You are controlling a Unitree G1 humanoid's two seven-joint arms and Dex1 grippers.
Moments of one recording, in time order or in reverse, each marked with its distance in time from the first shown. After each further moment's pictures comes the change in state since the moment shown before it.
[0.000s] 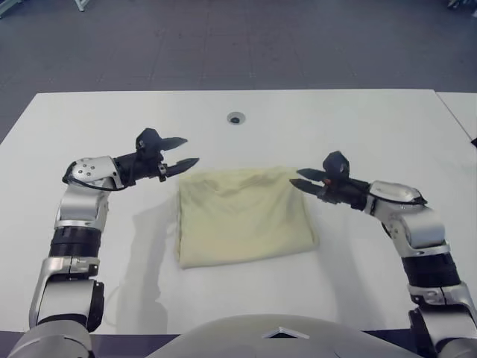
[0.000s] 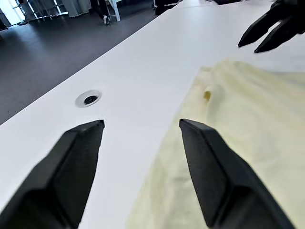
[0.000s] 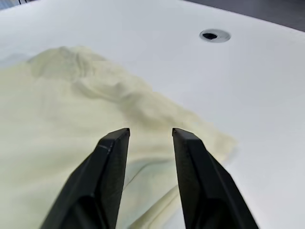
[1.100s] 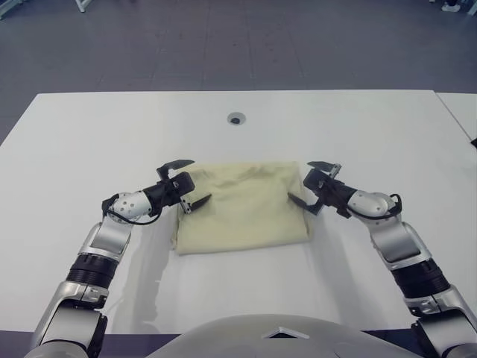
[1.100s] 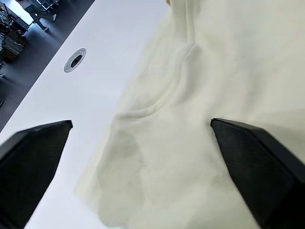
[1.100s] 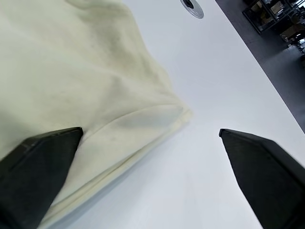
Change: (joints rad) left arm 0.079 -0.014 -0.192 0.142 0.391 -0.297 0.344; right arm 0.028 -0.016 0.150 0.040 -0.417 -0.218 -0.257
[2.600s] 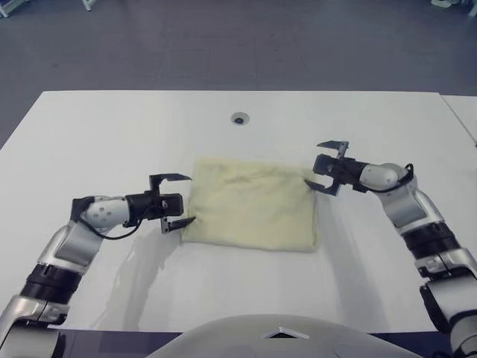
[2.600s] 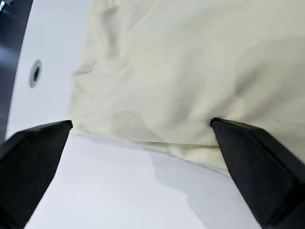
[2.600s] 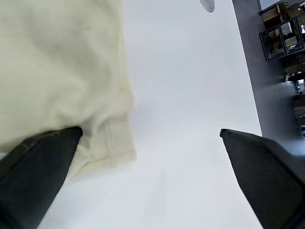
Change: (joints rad) left arm 0.051 0.230 -0.037 -0.192 0.106 -0.130 -0.184; right arm -0.212 -0.106 0.074 0.244 -0.150 -0.231 0.159
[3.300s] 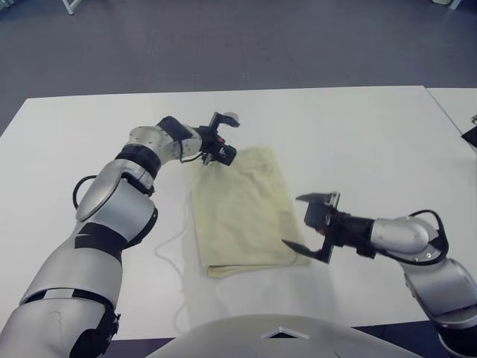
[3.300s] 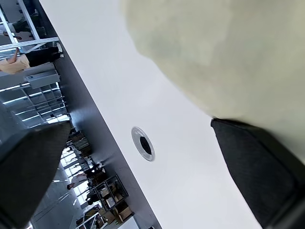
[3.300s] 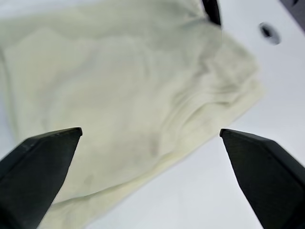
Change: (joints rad) left arm -0.969 -0.488 -0.527 1.202 0.693 -0.348 0.680; right arm 0.267 -0.018 -0.198 -0.986 0.354 0.875 0.150
